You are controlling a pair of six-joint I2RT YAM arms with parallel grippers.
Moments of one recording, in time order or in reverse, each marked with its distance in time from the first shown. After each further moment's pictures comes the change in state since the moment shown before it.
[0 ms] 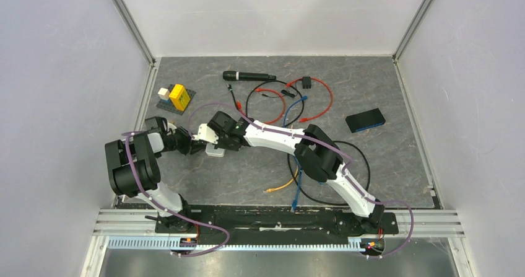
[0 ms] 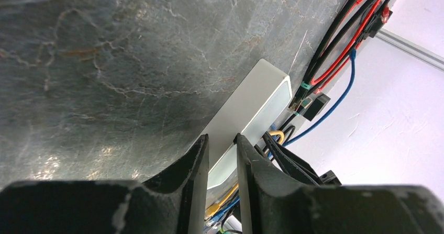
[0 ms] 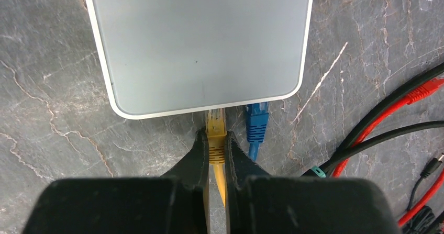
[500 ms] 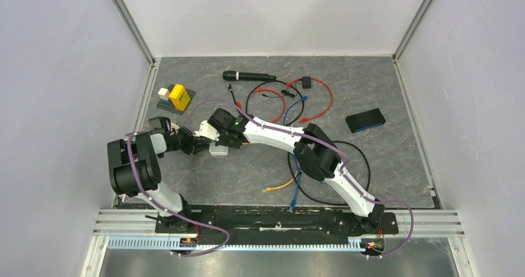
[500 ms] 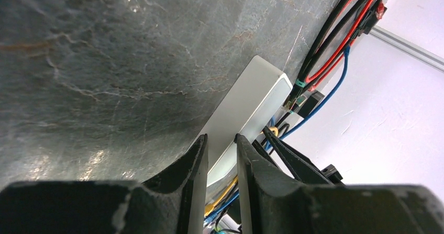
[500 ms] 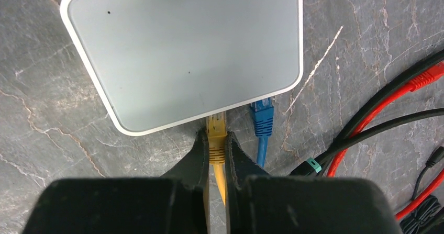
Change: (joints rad) left arm -0.037 0.000 -0.029 0.074 0.015 -0.066; right arm -0.015 0.043 0.095 -0.102 -0.003 0.040
